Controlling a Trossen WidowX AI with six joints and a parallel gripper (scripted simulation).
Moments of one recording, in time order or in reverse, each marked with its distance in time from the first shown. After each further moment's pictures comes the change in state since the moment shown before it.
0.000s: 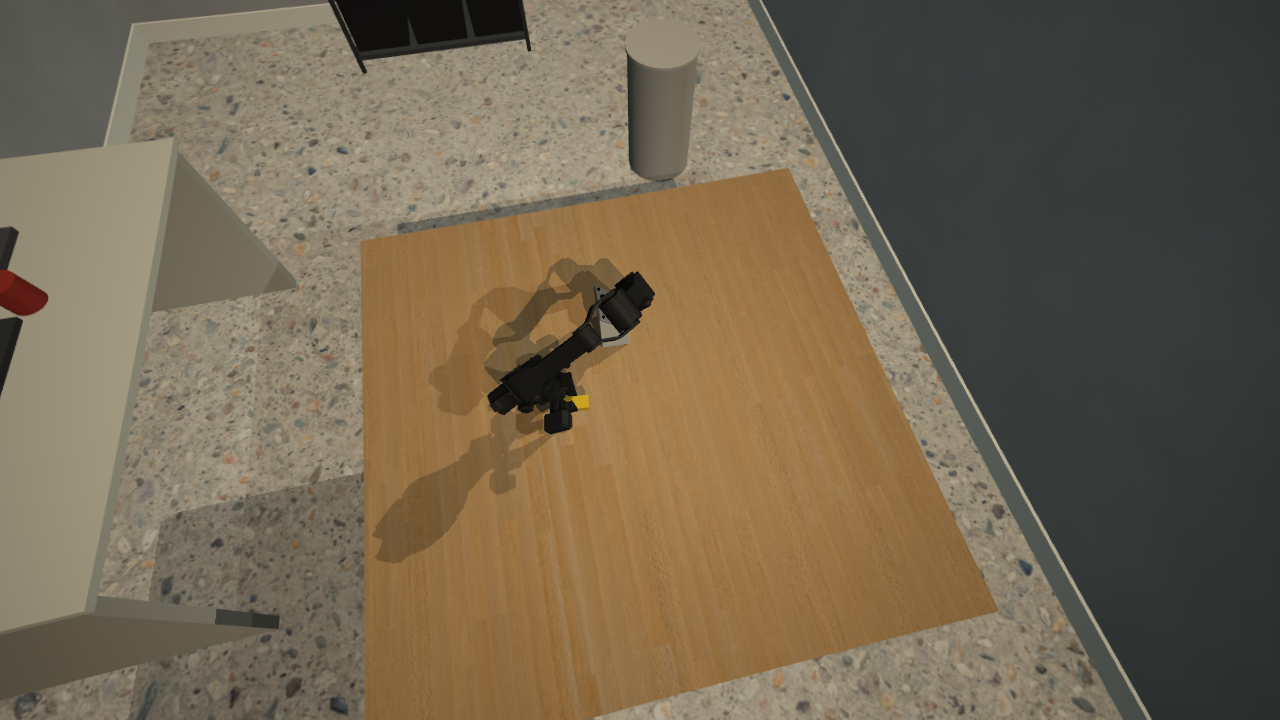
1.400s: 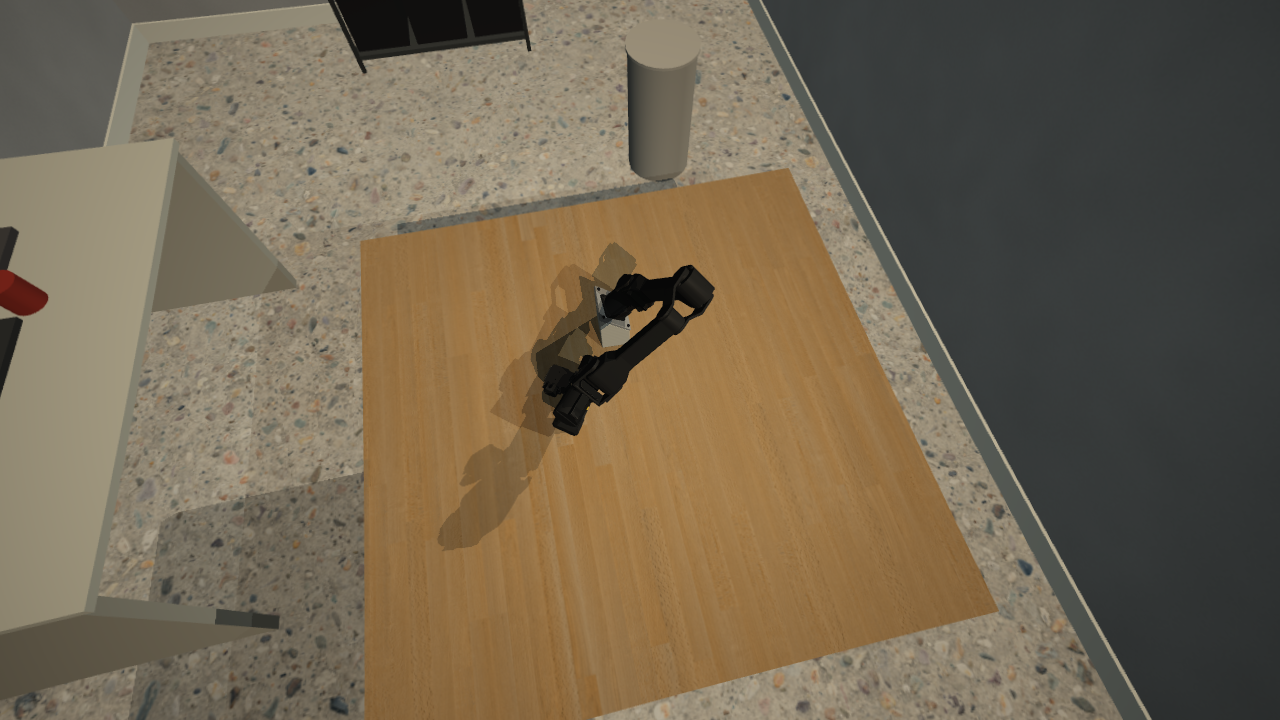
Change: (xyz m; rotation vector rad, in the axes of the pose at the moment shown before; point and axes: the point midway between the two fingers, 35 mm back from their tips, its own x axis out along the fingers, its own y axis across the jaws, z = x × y) arm 0.005 0.007 -0.021 0.442 -0.711 0.044
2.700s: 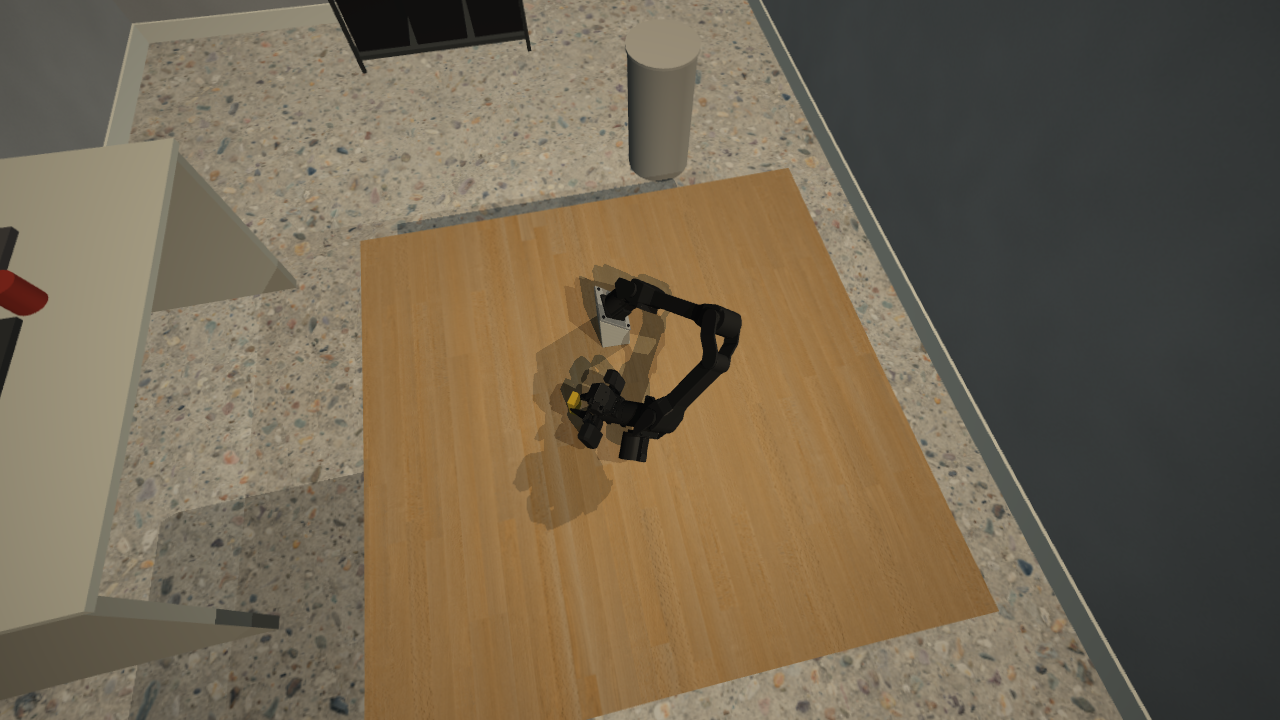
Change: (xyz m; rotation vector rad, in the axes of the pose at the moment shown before) arm 0.016 -0.003 -0.023 0.012 -0.871 -0.013
